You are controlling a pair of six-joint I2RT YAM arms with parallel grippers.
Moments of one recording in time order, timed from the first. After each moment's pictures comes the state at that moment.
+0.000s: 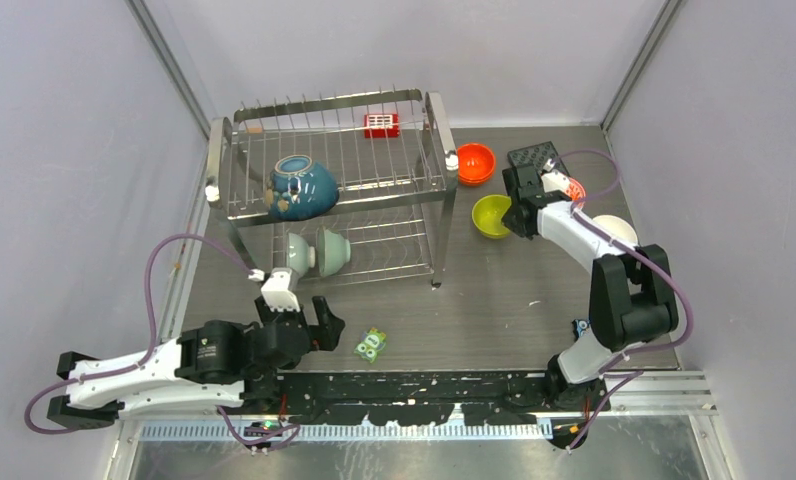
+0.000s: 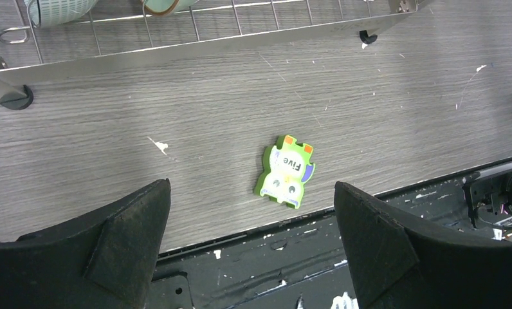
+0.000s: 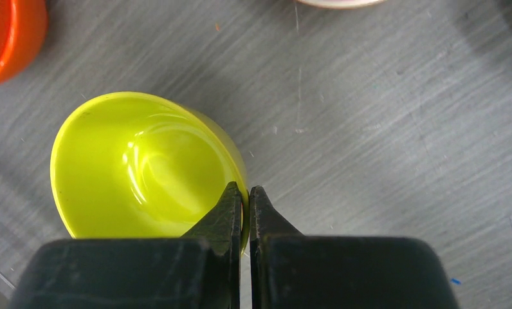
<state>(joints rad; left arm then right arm) -1.39 0.47 0.64 -1.03 -0.74 -1.12 0.25 1.58 1.06 -0.50 0.42 0.85</state>
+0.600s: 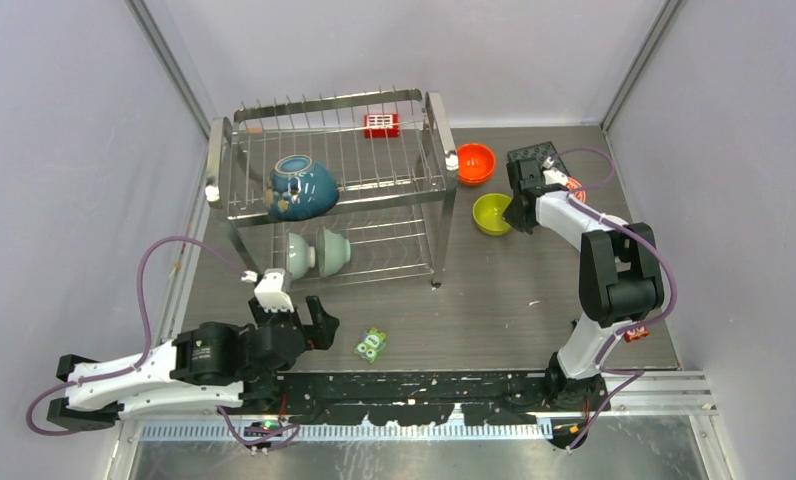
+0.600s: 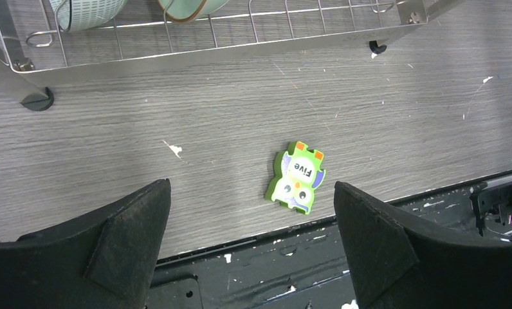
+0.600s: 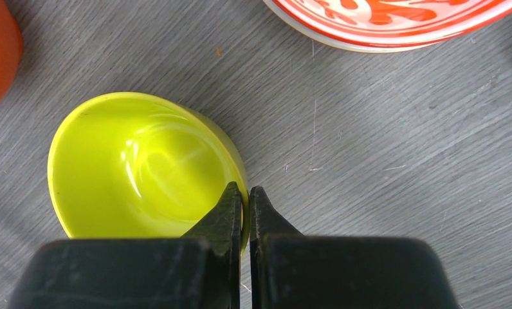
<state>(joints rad) -1.39 0.43 0.63 -1.06 -0.78 -1.13 0.18 1.74 1.14 -0.45 0.34 0.81</state>
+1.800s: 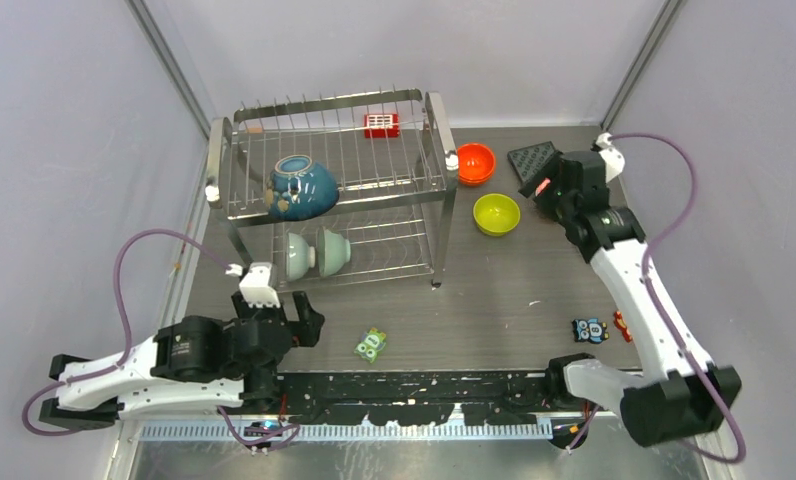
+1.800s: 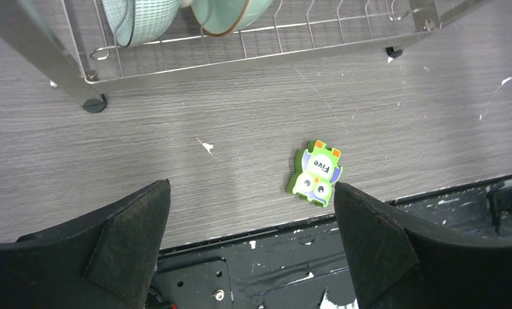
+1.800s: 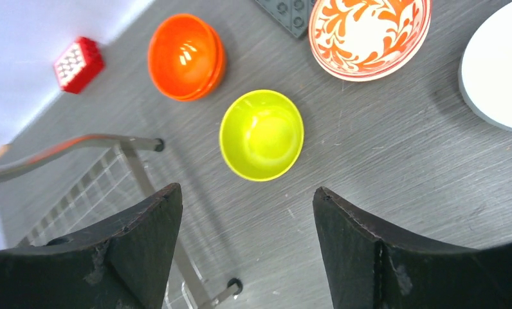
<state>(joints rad) -1.39 0.42 0.76 -1.25 -0.80 -1.15 0.18 1.18 1.15 -0.59 0.30 0.73</state>
